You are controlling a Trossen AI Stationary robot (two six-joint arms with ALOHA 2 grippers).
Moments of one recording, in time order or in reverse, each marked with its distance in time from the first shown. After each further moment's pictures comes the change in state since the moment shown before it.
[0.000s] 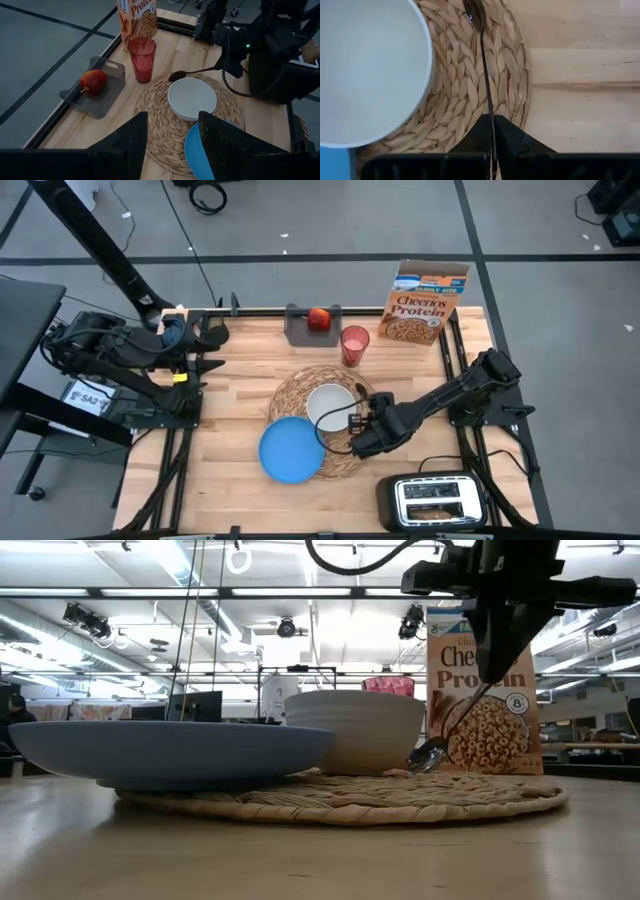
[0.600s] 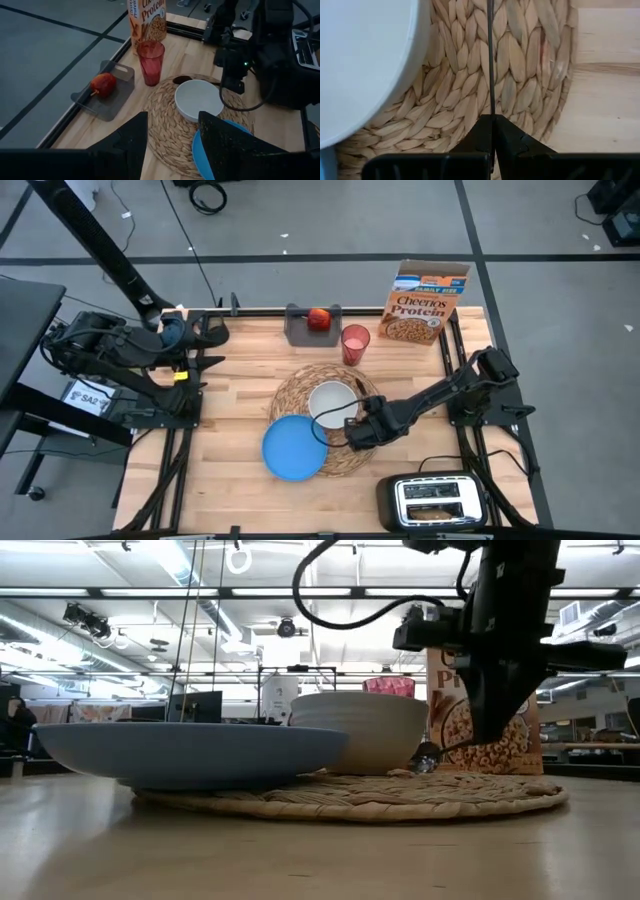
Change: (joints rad) left arm 0.000 0.000 0.000 -0.002 -0.051 0.006; right arm -0.062 0.001 -0.195 0.333 -0.117 -0.112
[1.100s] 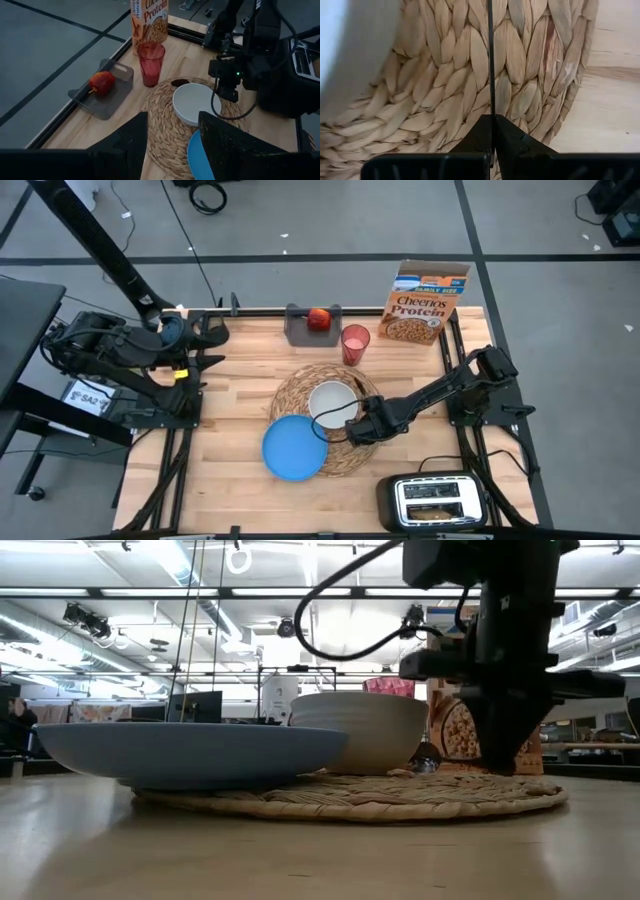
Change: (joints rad) left arm 0.000 0.000 0.000 0.006 -0.009 -0.055; right arm -0.037 0.000 -0.097 0.112 -0.096 -0.104
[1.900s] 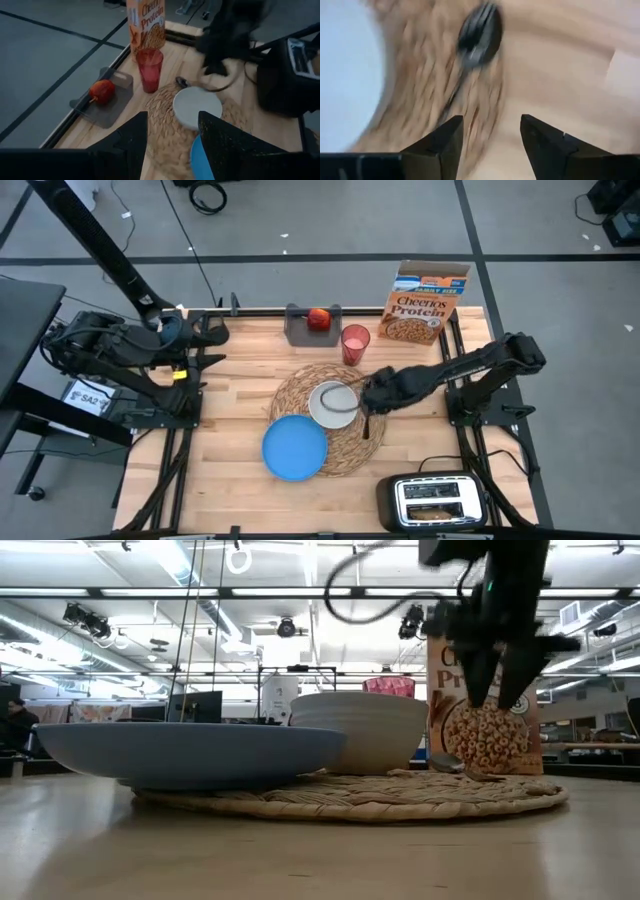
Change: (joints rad) left arm 0.000 0.001 0.000 0.041 -0.002 0.073; right arm -0.163 -0.267 -0.041 -0.218 0.132 -0.389
